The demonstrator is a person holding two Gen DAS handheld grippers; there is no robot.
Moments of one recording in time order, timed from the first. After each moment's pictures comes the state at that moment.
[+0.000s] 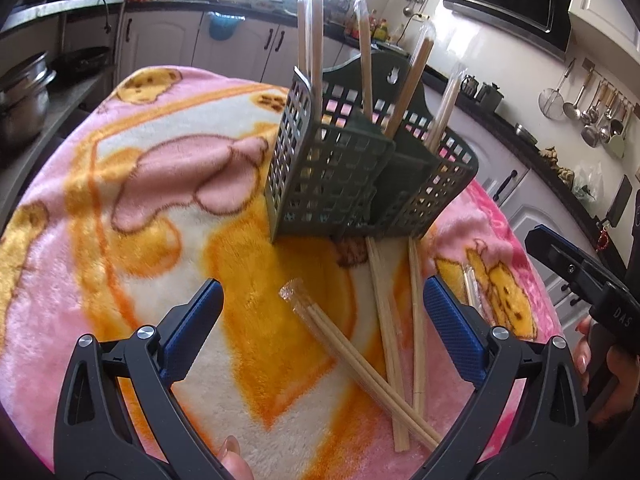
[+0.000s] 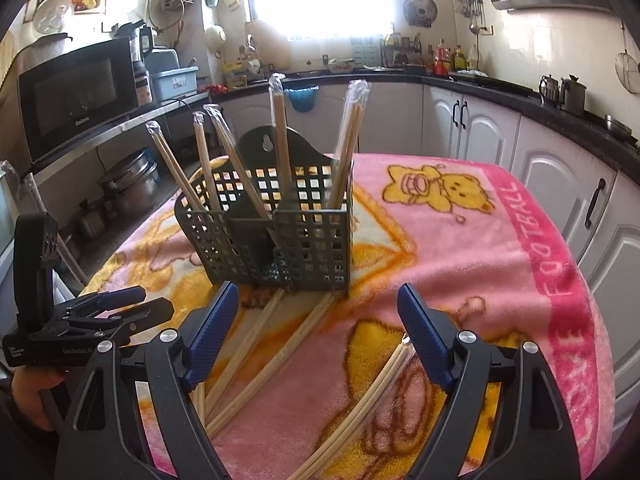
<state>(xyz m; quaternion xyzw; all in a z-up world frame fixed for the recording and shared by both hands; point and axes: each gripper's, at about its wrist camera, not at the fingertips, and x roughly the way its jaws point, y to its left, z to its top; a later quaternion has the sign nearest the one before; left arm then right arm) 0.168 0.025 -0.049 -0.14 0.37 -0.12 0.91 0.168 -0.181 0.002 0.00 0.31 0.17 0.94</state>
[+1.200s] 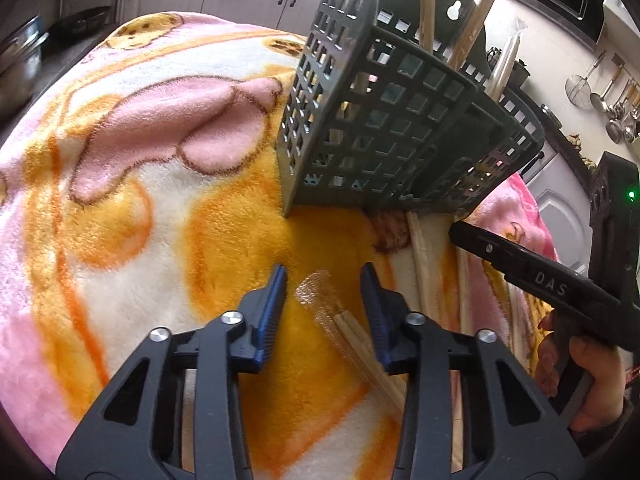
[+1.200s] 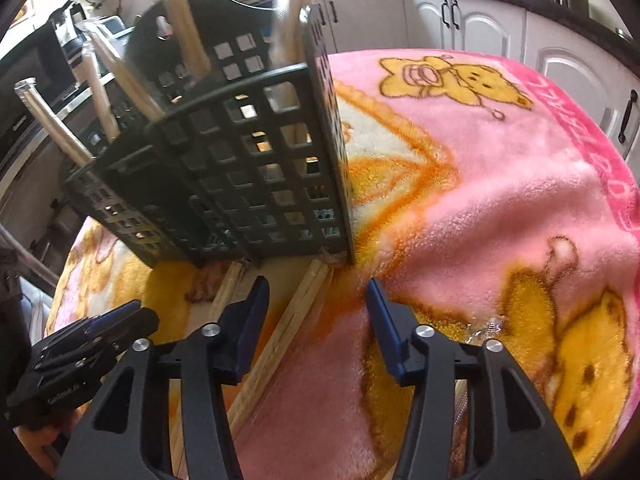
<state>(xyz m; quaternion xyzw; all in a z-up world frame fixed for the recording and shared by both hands) 0.212 0.023 -0.093 -0.15 0.44 -0.11 0.88 0.262 -0.158 -0.081 0.05 0.45 0.14 0.88</state>
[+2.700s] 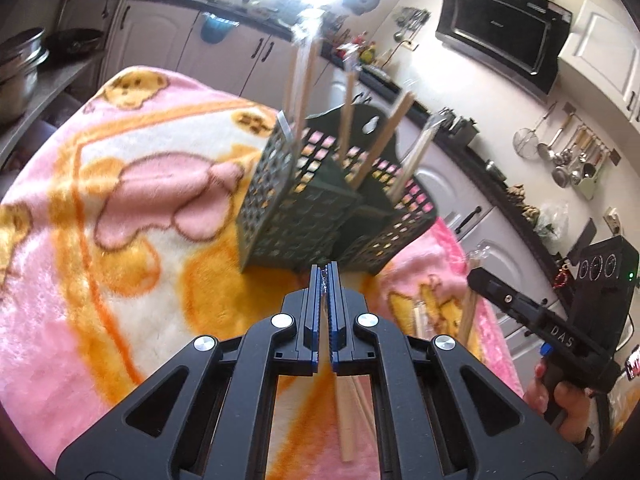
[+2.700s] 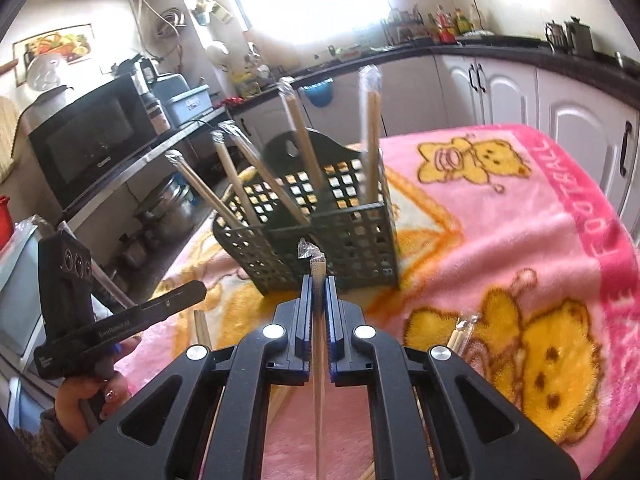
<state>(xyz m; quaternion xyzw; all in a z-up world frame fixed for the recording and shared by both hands) 0.162 0.047 -0.012 -0.21 0.33 -0.17 0.90 0.171 -0.182 0.016 0.10 0.32 0.23 0.91</state>
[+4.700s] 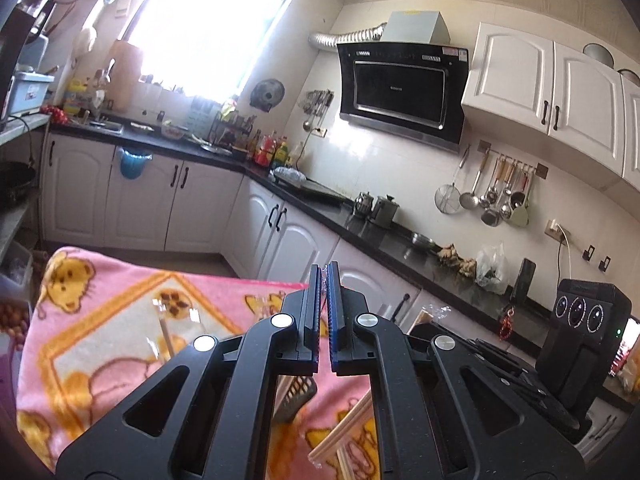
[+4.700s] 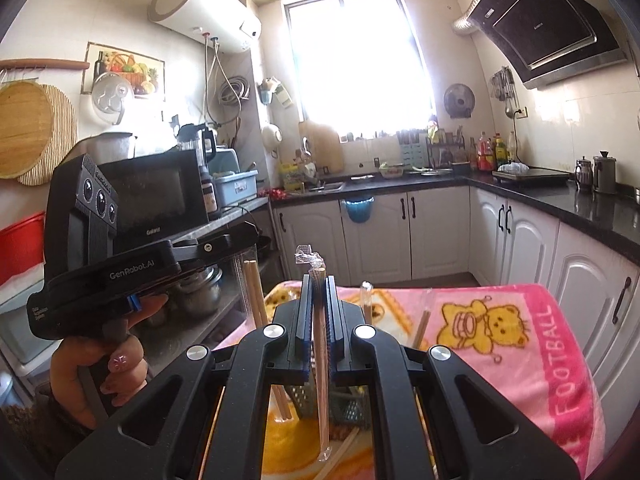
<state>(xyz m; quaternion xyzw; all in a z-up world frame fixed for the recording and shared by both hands) 0.181 0.024 0.171 -0.16 0.14 -0.26 0.94 0.153 -0.165 0.161 0.05 0.12 0.27 0.96</state>
